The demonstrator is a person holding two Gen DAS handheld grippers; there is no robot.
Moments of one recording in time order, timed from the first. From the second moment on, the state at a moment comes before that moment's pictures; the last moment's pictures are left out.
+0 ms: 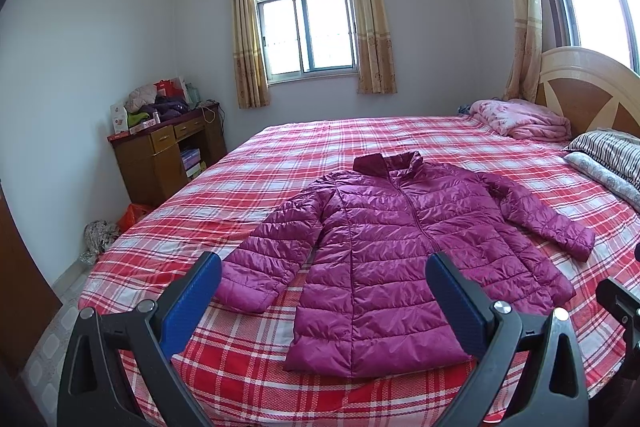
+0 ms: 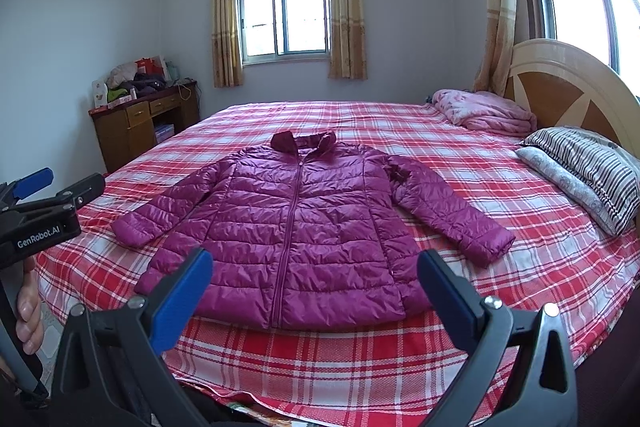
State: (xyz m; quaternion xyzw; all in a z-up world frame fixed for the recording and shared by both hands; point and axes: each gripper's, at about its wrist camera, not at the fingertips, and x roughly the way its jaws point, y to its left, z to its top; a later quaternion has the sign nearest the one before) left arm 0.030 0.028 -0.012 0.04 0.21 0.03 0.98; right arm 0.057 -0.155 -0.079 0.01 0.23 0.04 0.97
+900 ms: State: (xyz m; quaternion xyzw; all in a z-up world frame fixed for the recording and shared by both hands) left arm 0.247 0.030 -0.118 0.06 0.29 0.06 0.95; right arm 0.192 -0.374 -0.179 0.21 0.35 -0.16 0.90
